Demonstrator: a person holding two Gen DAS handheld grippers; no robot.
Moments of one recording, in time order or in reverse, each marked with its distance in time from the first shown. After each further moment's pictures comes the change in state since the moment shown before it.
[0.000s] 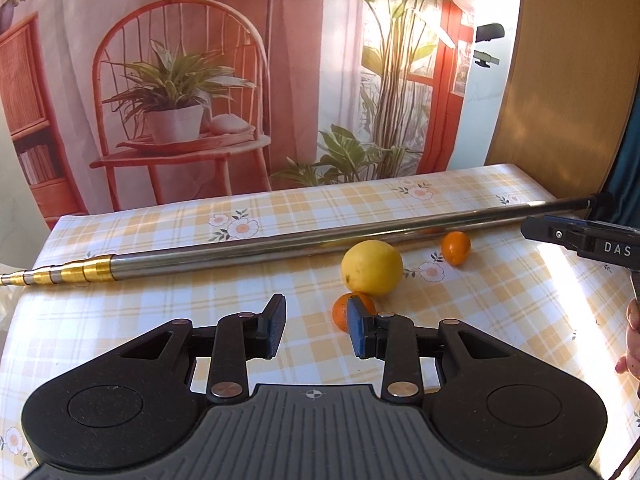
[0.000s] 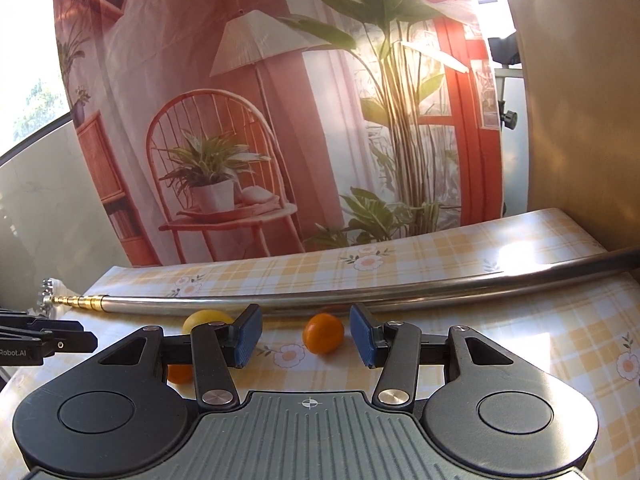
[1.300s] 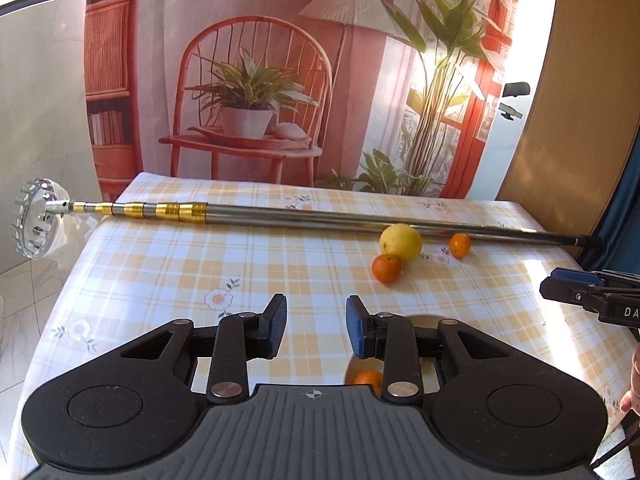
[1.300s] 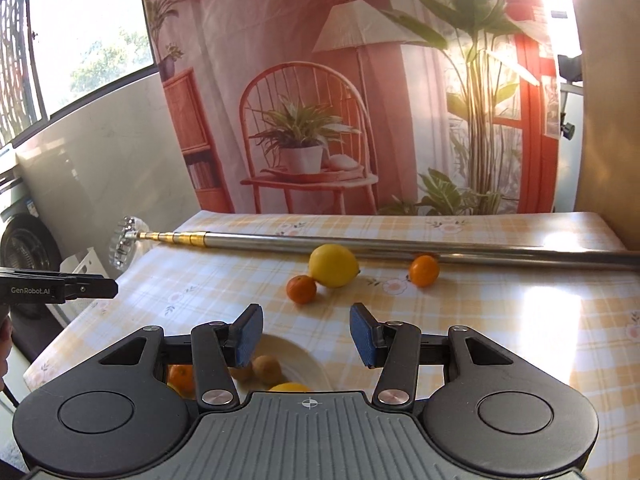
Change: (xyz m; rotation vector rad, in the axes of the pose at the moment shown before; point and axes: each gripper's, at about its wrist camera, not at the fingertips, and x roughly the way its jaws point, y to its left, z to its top) left arm -0.124 0.044 -0.063 -0.184 -0.101 0.059; right arm -0.100 0.084 -0.027 -0.132 0.079 0.141
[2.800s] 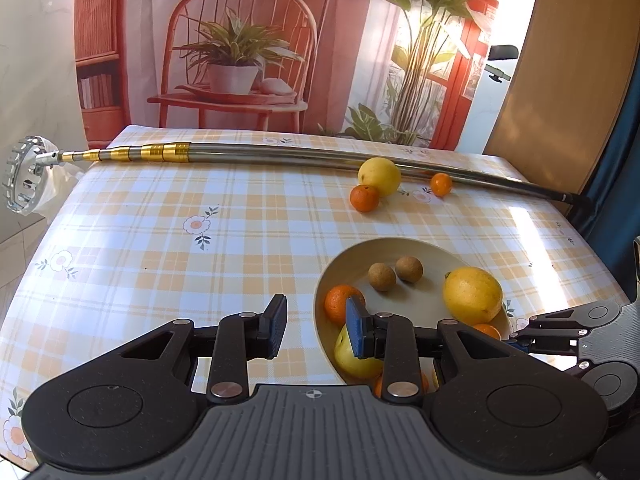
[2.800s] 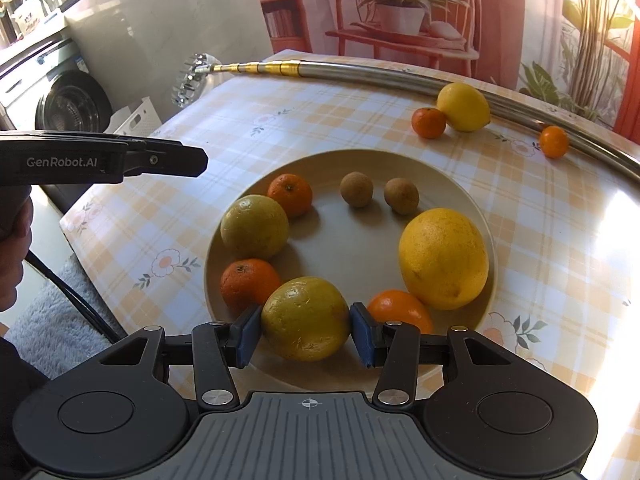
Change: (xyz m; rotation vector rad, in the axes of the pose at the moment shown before) left arm -0.005 -0.014 -0.050 0.004 0.107 -0.030; right arm 0.041 0.089 -0.078 -0.162 0.450 0.151
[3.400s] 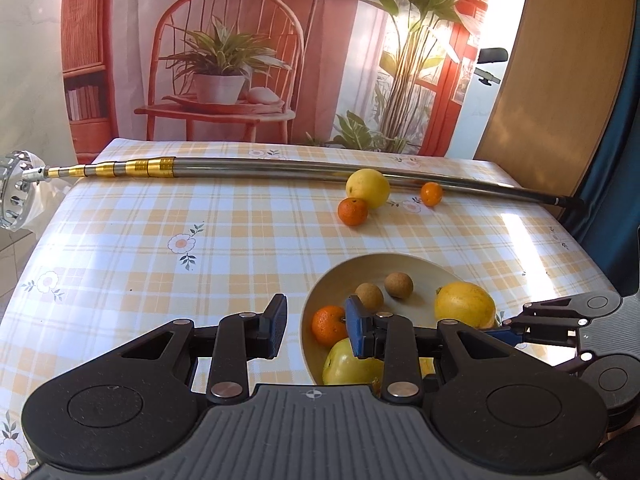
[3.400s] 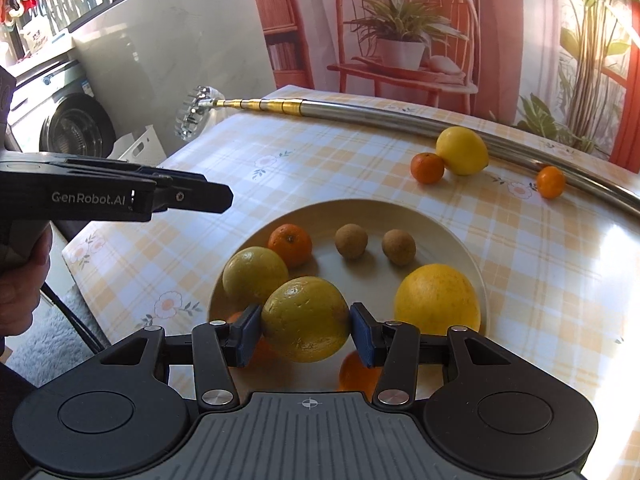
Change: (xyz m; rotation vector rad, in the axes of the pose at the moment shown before) left arm 0.003 -0.006 0.009 0.024 -0.026 -0.022; right arm -0.010 -0.001 0.014 -0.015 -0.103 0.007
